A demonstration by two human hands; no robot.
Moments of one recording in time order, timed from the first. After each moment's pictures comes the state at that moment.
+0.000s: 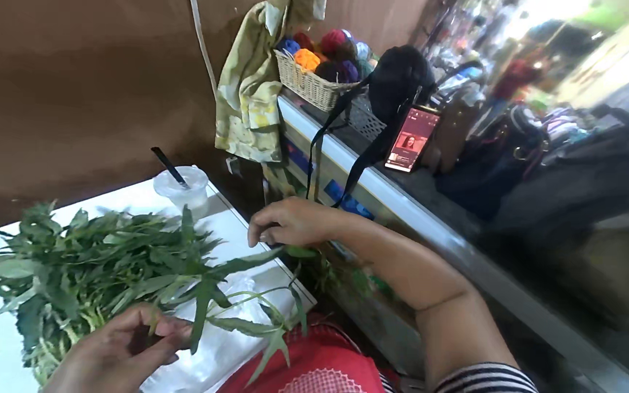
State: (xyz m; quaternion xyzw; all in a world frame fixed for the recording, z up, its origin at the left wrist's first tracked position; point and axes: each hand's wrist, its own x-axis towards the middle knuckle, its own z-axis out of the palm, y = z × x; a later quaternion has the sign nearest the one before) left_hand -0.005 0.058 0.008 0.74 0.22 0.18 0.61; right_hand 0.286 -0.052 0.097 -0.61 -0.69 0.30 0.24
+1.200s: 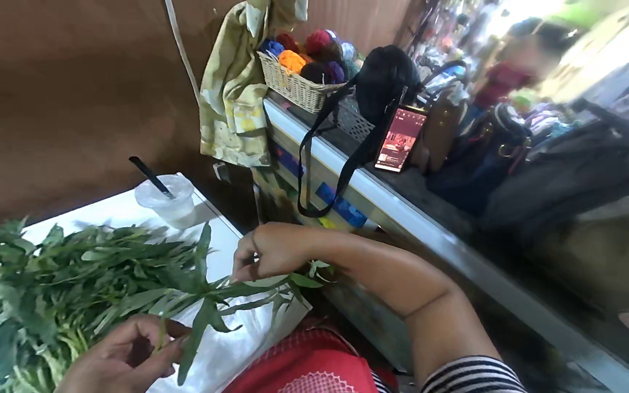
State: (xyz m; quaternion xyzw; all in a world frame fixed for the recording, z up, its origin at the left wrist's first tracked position) left_hand 0.006 0.057 0.003 0.74 0.22 0.18 0.61; right_hand 0.265 -0.047 0.099 -0.63 -0.68 0.36 0.14
